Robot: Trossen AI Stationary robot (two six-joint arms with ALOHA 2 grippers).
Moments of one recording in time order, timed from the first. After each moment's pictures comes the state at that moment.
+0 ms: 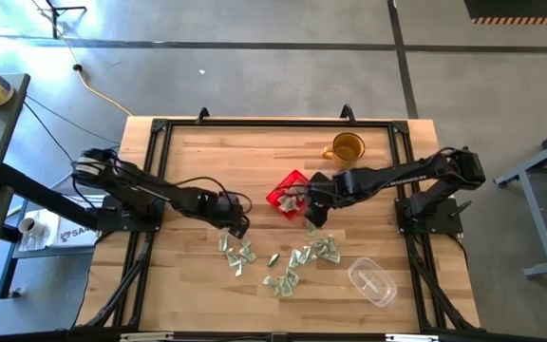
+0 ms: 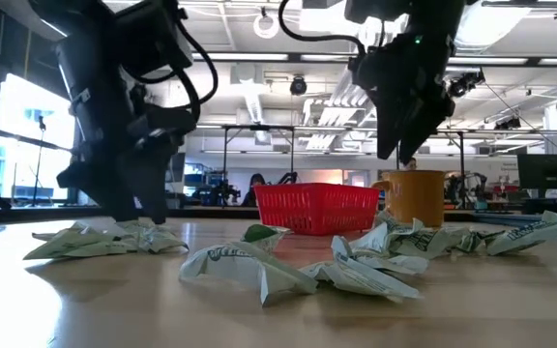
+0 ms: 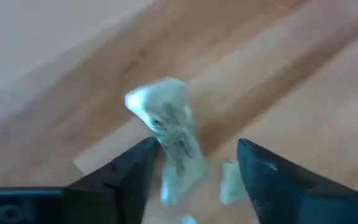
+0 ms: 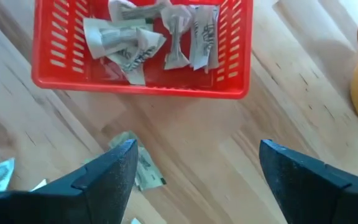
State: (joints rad) left arm -0.14 1.54 0.70 -0.32 -0.14 -1.14; right arm 0.06 1.58 1.13 -0.86 0.25 0.74
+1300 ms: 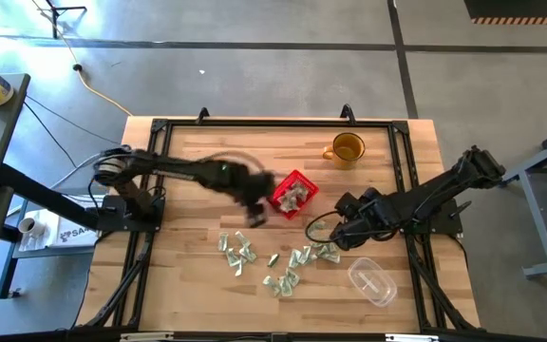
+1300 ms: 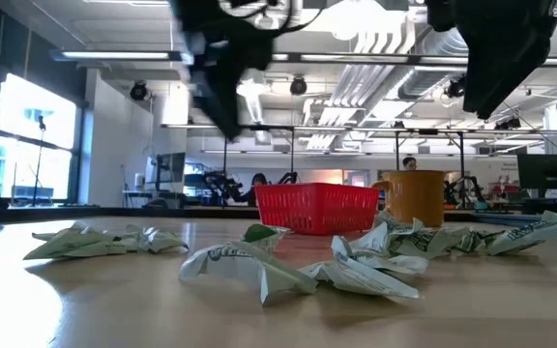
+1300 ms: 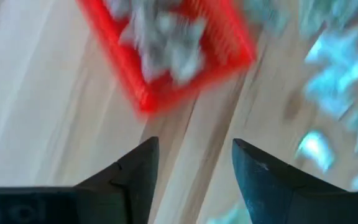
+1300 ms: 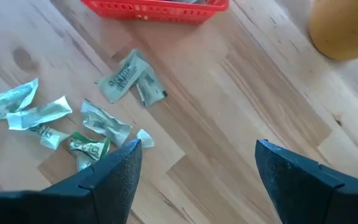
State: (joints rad) left arm 0.00 1.69 1.35 -0.84 -0.08 -0.33; right arm 0.42 1.43 1.13 -1.17 0.41 1.12
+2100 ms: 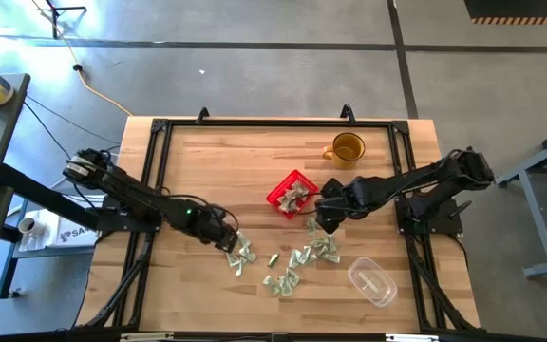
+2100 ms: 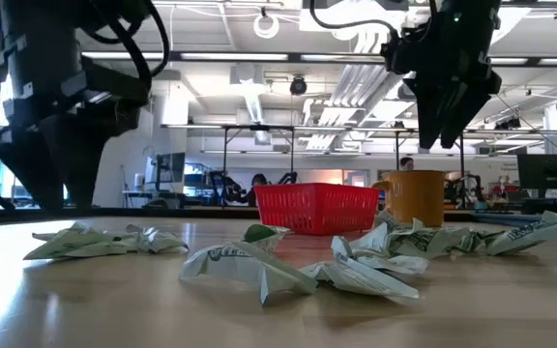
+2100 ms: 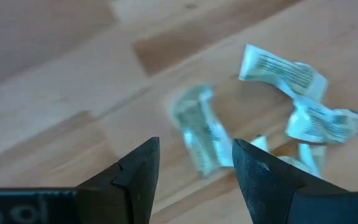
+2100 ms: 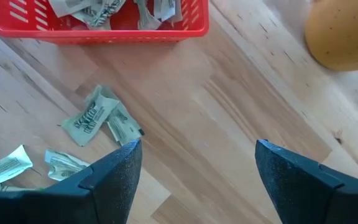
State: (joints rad) left arm -0.35 1.46 0.77 -0.60 -0.09 -1.47; right arm 0.18 1.53 1.13 -1.08 0.33 0.96
